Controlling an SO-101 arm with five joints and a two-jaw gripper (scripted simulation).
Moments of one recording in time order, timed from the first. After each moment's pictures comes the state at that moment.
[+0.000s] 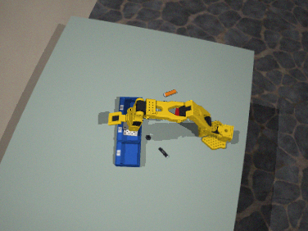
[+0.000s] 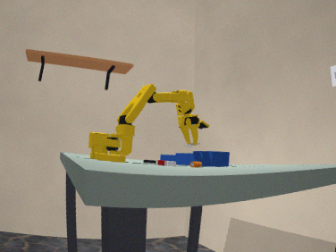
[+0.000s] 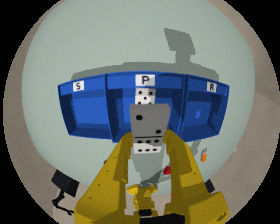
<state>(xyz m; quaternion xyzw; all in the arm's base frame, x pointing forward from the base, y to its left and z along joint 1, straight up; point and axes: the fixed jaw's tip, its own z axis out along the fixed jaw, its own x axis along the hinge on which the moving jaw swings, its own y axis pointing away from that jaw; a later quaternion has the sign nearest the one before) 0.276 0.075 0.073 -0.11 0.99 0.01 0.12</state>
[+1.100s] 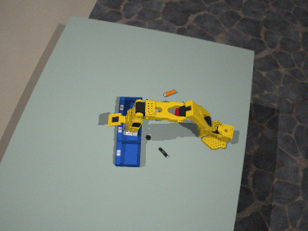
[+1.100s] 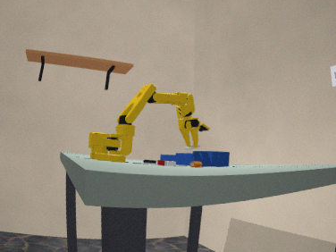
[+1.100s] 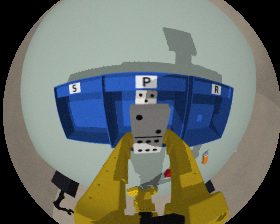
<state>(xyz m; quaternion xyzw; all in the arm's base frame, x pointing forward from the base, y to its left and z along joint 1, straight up) 0.278 0.075 0.064 -0.11 0.99 0.01 0.12</state>
